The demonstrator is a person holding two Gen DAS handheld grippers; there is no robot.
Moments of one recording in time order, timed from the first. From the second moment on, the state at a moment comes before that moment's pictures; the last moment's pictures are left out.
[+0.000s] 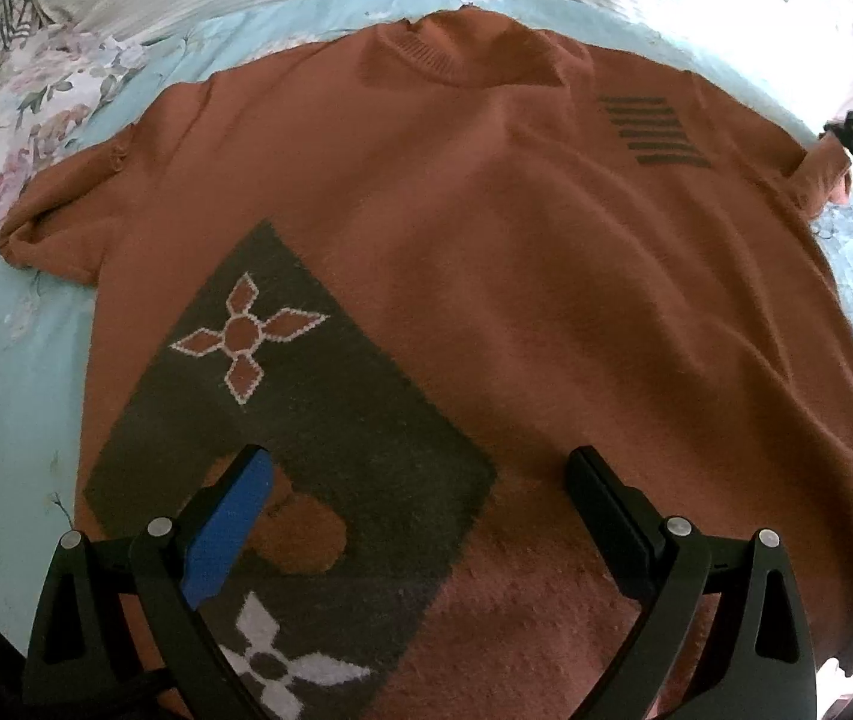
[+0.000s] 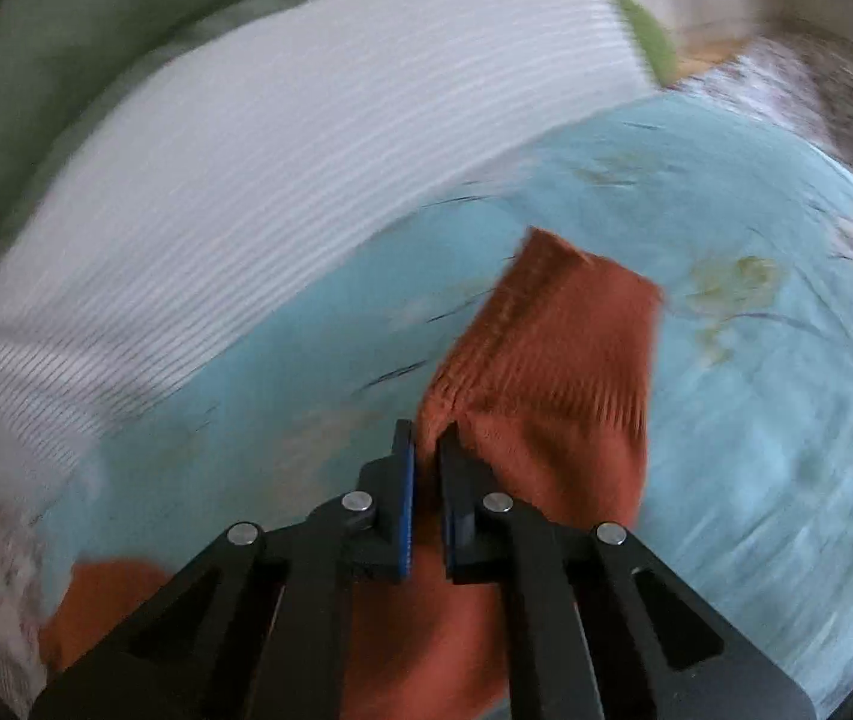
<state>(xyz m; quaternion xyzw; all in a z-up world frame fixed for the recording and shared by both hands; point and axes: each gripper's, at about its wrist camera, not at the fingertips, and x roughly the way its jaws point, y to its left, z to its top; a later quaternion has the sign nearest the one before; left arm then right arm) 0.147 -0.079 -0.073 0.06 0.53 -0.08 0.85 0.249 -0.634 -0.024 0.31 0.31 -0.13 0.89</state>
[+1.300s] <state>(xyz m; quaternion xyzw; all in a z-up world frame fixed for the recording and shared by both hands) 0.284 -0.001 -0.056 -0.17 0.48 -0.17 0.84 0.237 -0.249 -0.053 0.30 0.40 0.25 0.83</state>
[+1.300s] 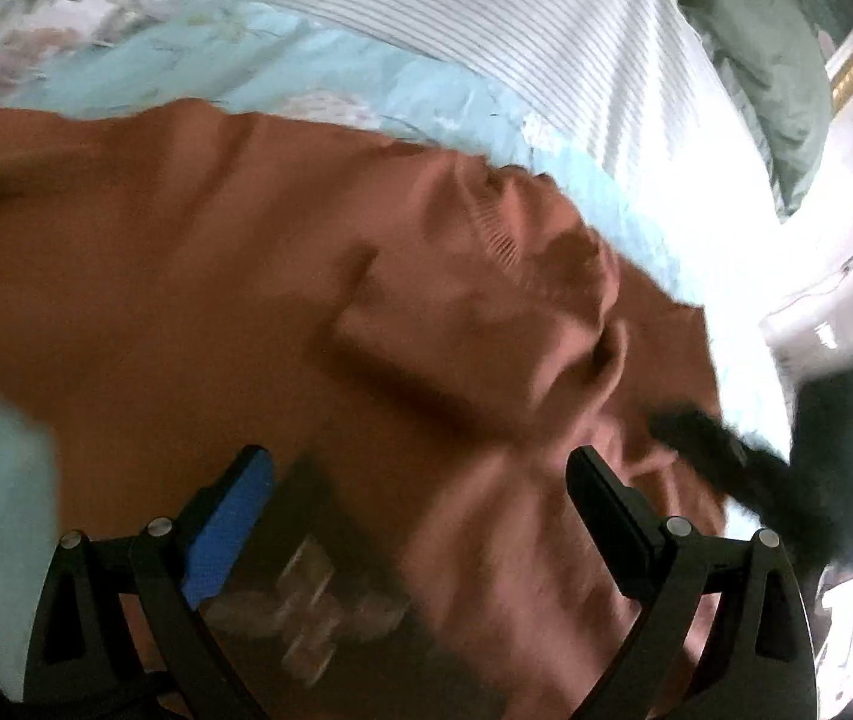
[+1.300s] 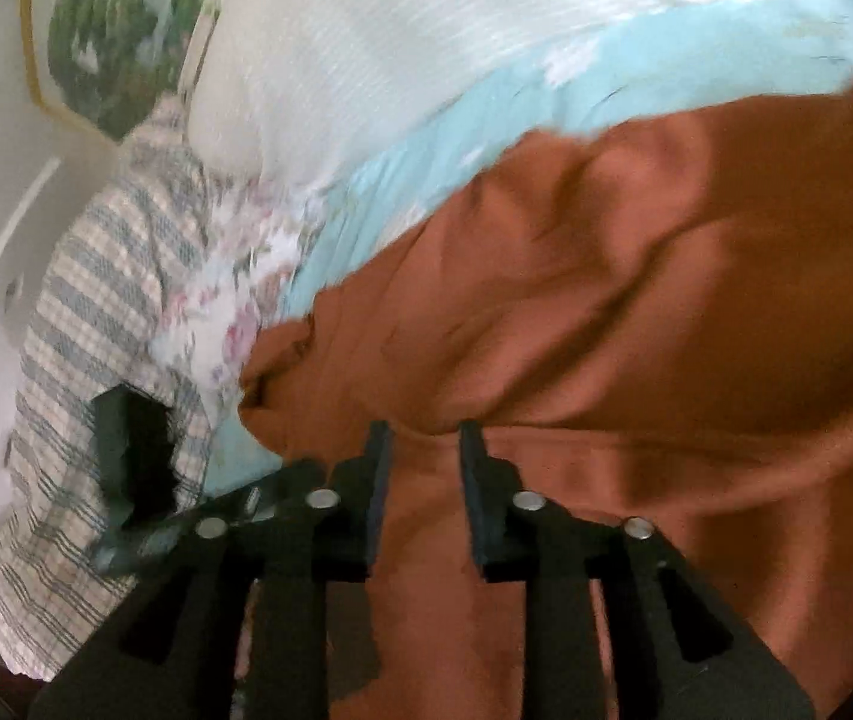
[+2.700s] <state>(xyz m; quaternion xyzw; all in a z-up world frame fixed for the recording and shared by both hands) 0.302 0.030 -0.071 -0.12 0.39 -0.14 0.90 0.289 -0.395 -0.086 0.24 0.43 0.08 0.87</state>
